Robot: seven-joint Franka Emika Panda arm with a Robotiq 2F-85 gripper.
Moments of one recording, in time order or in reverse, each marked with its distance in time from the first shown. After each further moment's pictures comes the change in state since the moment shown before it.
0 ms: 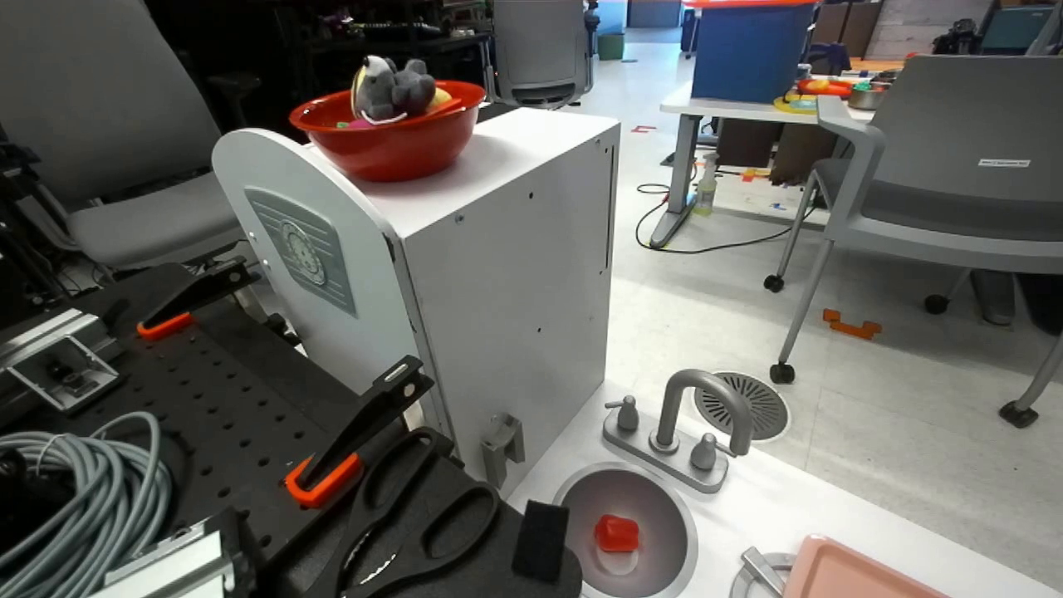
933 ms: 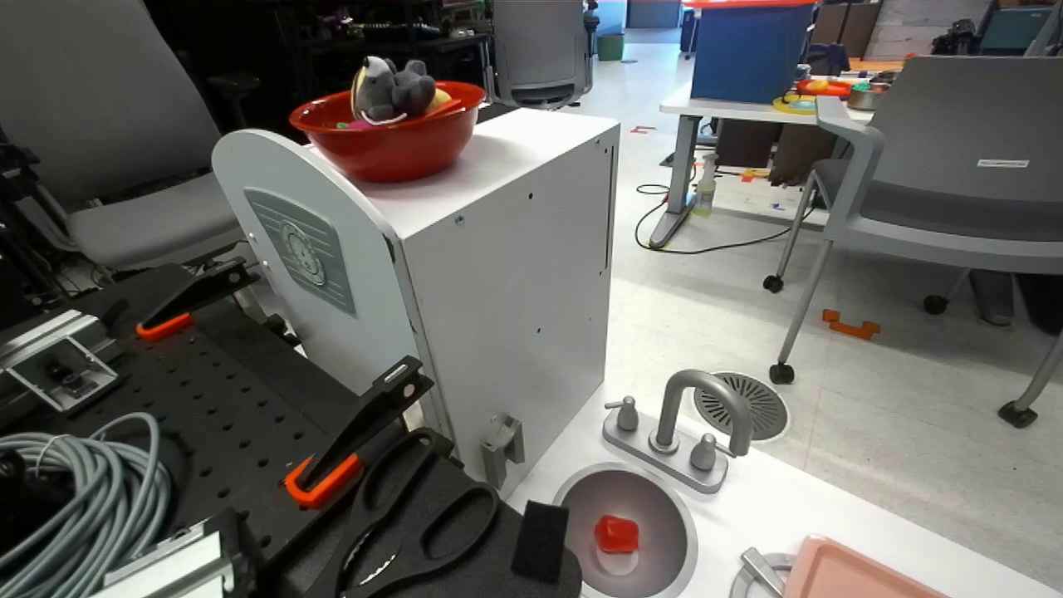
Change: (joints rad) arm 0.088 -0.312 0.149 -0.094 -0.252 -0.097 0.081
